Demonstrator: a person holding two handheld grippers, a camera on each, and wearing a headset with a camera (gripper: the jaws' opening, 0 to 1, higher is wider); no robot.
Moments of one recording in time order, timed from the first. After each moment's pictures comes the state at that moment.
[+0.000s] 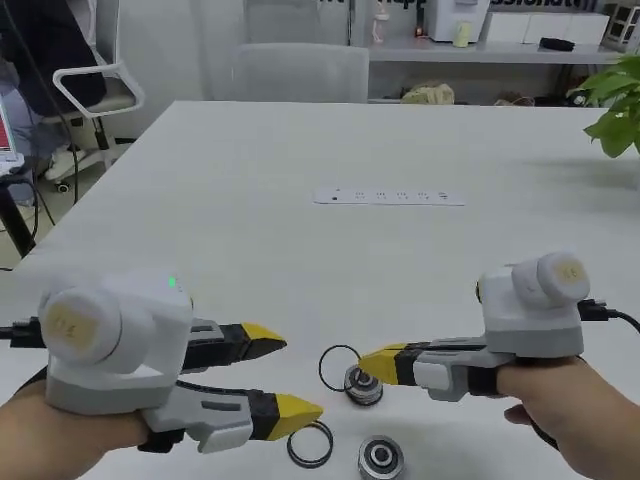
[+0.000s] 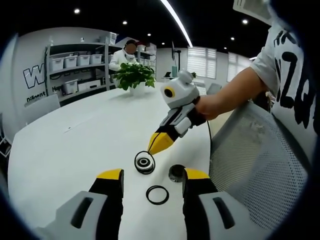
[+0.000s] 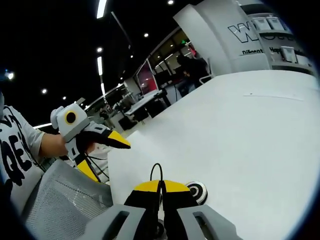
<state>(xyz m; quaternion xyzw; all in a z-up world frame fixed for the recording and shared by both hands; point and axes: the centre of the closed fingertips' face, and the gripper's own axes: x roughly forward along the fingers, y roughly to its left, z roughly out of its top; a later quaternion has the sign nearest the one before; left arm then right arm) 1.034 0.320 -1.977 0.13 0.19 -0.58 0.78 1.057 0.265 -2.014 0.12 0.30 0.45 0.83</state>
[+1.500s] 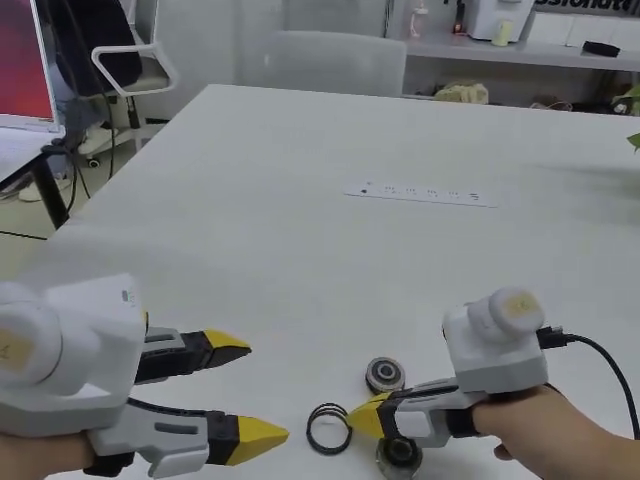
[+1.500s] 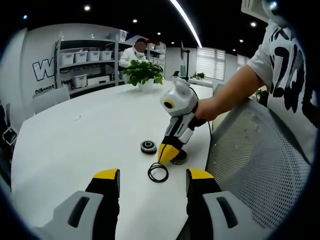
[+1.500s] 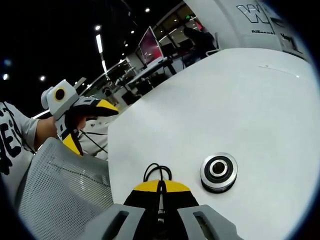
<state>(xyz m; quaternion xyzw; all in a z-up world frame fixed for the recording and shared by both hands) 1.020 0.363 -1.988 0.12 0.20 -0.55 0.80 1.031 0.295 -2.071 0.08 0.39 0.48 0.78</state>
